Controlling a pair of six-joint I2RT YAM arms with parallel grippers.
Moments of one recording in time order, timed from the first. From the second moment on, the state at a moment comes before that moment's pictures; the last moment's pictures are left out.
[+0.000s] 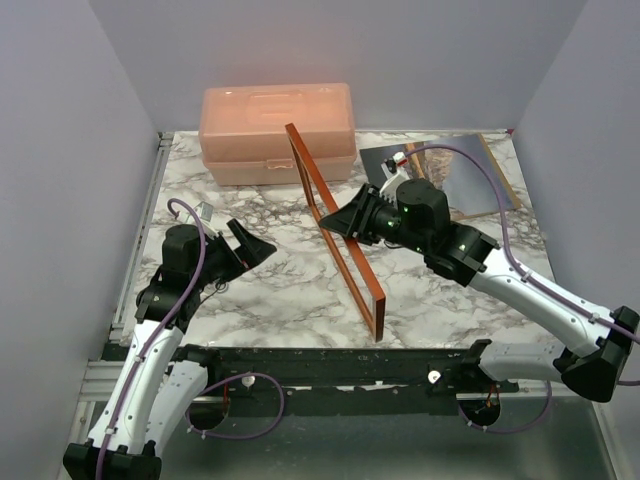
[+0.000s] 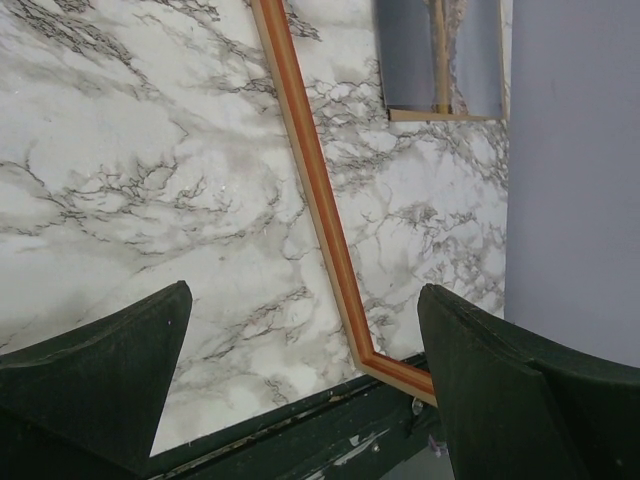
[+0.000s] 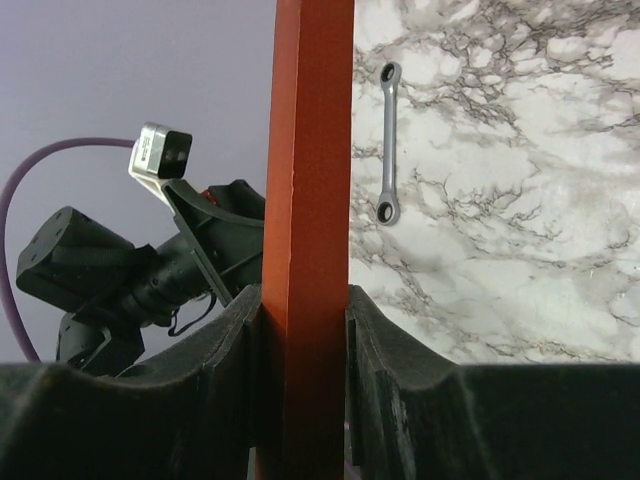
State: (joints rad) left arm -0.19 0.67 0.68 -0.51 0.35 -0.77; right arm 0.86 1.20 1.18 -0.27 -0.01 0.96
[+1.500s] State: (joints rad) left arm -0.31 0.82 0.64 -0.43 0.35 -0.77; right arm 0.86 1.25 1.19 -0.02 -0.33 1.06
